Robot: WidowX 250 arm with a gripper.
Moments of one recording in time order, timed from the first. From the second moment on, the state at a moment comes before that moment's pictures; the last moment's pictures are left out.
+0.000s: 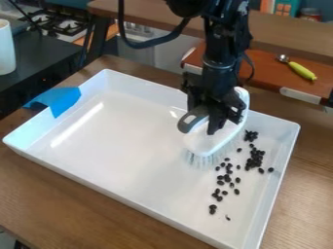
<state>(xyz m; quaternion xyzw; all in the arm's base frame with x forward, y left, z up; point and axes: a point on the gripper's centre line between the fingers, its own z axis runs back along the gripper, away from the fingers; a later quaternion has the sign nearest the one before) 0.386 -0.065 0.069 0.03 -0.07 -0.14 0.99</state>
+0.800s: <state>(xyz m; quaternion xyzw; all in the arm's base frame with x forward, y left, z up) 0.385 -0.079 0.070 0.01 -0.07 -0.26 0.96</state>
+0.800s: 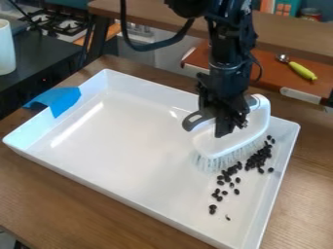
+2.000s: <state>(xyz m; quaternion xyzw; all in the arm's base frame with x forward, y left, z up) 0.333 -0.042 0.094 -0.02 -0.11 -0.26 0.96</state>
